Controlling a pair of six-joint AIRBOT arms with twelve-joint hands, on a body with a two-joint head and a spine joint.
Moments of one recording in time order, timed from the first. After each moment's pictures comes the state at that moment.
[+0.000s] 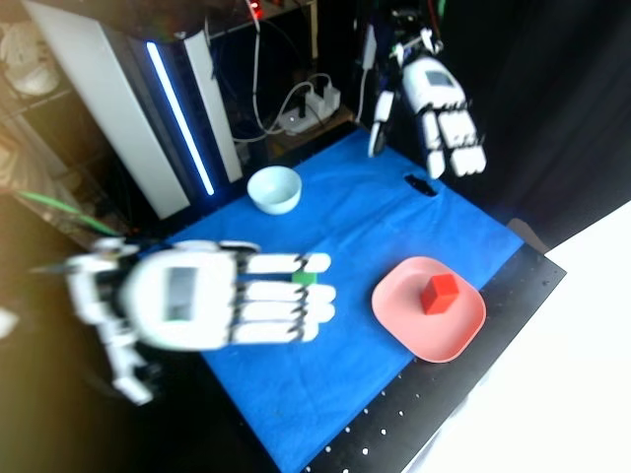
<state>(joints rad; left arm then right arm) 1.09 -0.78 0.87 -0.39 -1.00 1.22 -0.88 -1.12 1.44 -0.38 0.91 -0.25</state>
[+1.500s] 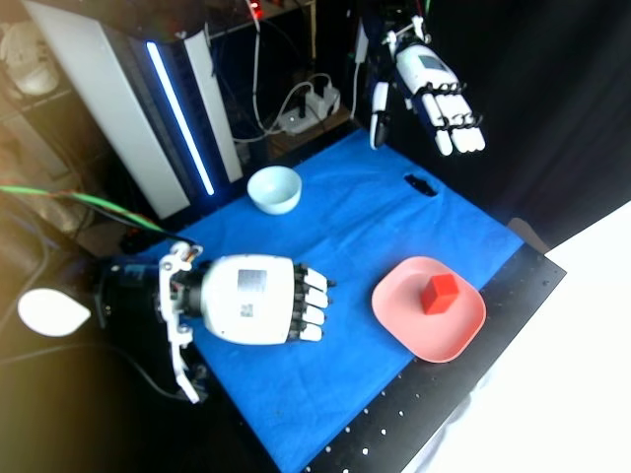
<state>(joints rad) 1.12 -0.80 0.85 -0.39 -1.07 1.21 -0.73 -1.23 1.55 -0.50 0.74 -0.24</state>
